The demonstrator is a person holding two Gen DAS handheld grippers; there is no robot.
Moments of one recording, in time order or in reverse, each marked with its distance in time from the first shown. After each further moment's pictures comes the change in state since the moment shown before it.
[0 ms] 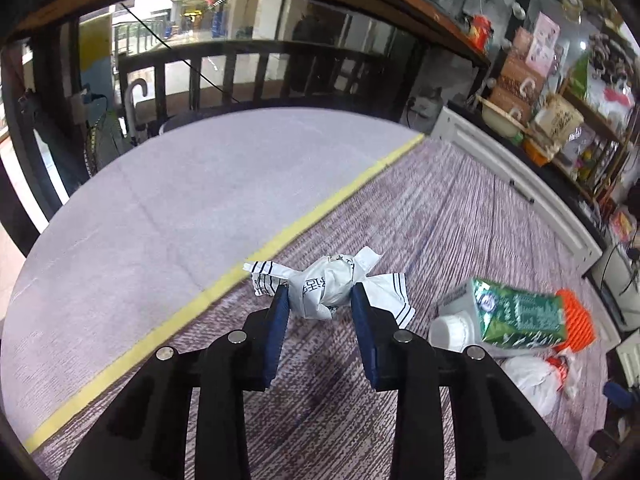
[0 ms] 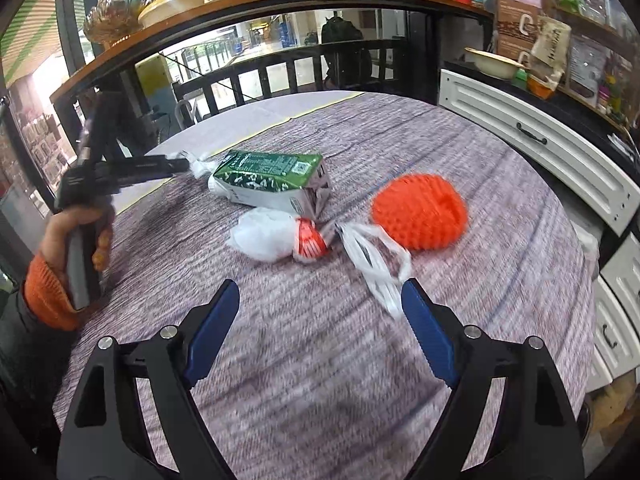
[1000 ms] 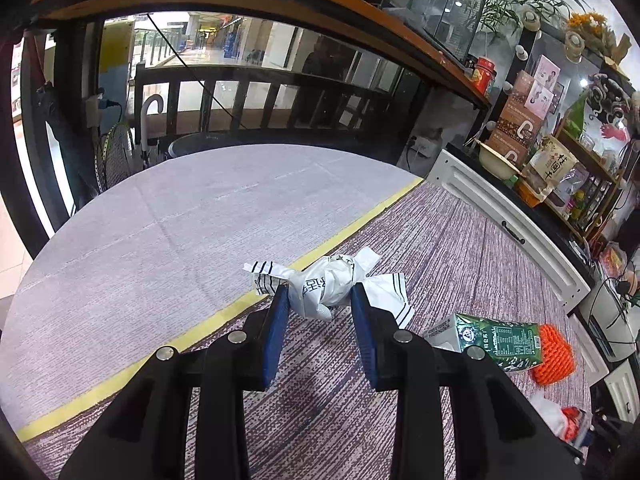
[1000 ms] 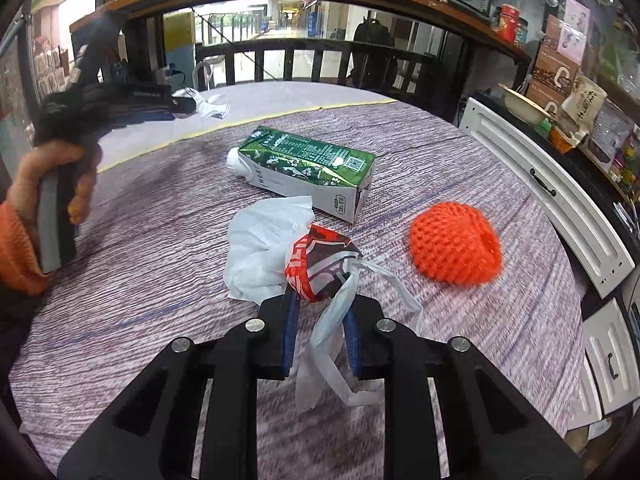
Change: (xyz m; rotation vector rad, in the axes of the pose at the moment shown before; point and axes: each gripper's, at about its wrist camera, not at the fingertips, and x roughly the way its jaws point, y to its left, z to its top) left arm -0.017 0.005 0.003 -0.055 -0.110 -0.027; right arm 0.011 0.041 -0.009 -0.193 0.005 -0.064
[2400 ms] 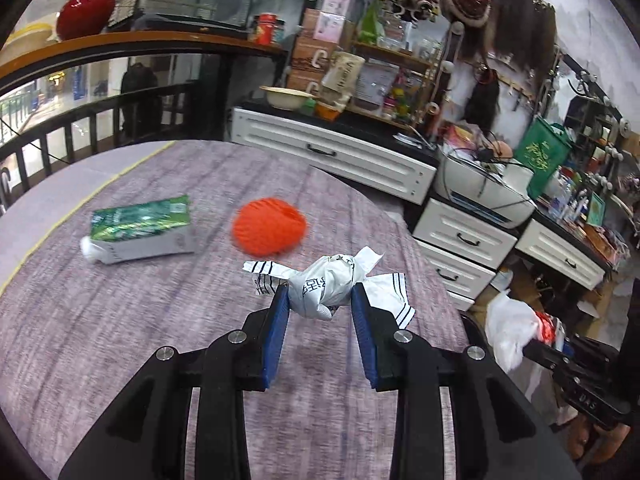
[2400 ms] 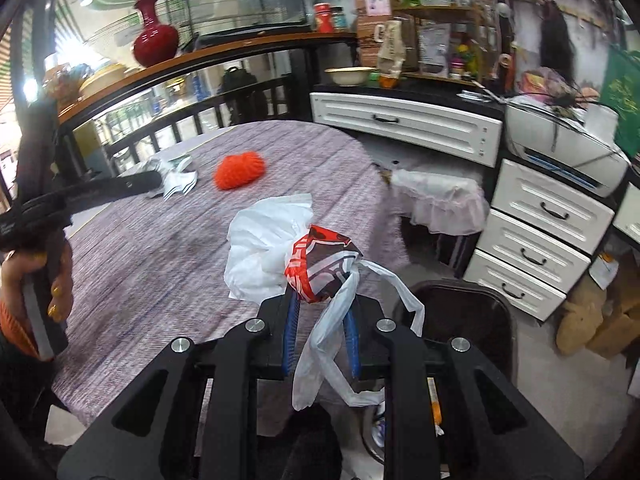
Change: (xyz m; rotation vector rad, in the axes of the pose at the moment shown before) left arm -0.093 -0.214 -0.134 0.398 0.085 -0.438; right arm -0.170 -0.123 -0.181 0.460 -0.148 -0.220
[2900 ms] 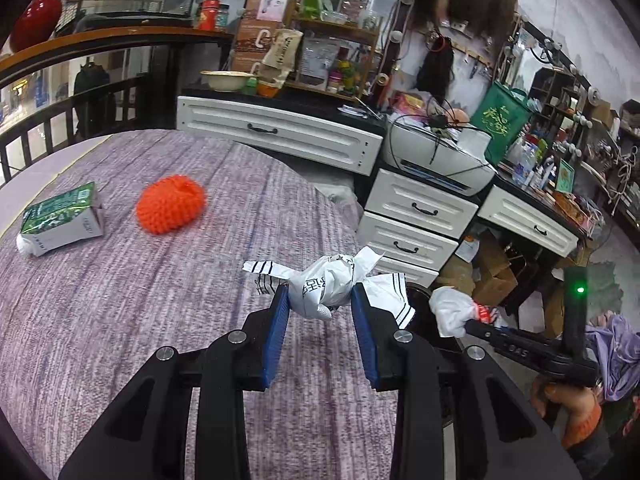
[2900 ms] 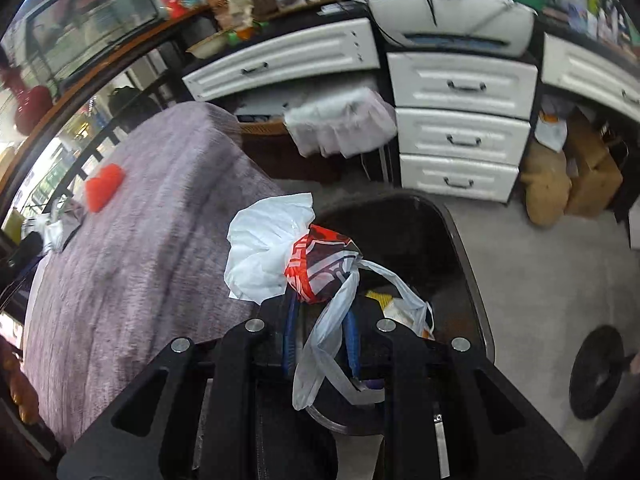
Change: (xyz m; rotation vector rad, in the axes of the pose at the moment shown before) left arm 0.023 -0.073 -0.019 0.086 0.063 -0.105; right arm 0.039 -0.107 -0.047 0.416 0.171 -0.182
